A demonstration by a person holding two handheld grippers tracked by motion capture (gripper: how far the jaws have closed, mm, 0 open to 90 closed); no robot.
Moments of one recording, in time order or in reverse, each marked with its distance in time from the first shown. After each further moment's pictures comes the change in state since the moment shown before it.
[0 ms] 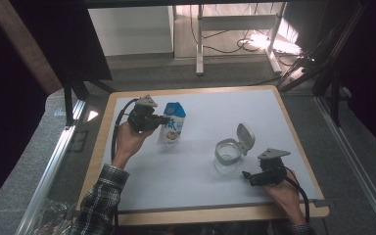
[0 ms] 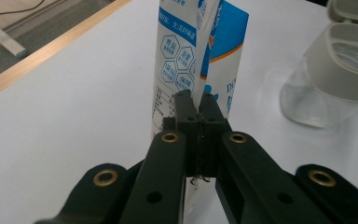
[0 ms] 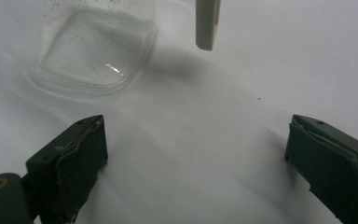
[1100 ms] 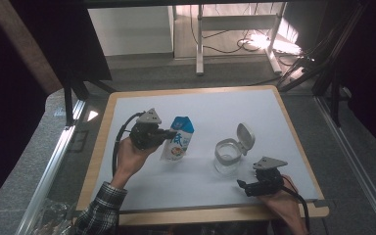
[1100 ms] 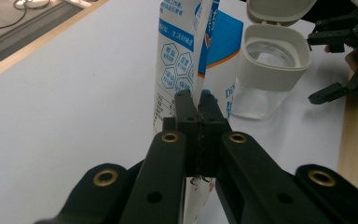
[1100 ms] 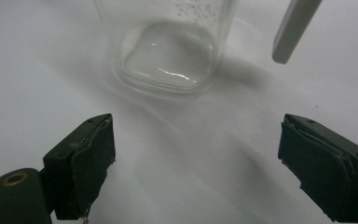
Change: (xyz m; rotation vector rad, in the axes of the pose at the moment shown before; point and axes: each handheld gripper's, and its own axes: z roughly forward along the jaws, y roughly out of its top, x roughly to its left) left arm -0.060 -0.007 -0.021 -0.038 -0.046 0.040; right arm 0.039 -0.001 -0.021 -0.043 0.040 -0.058
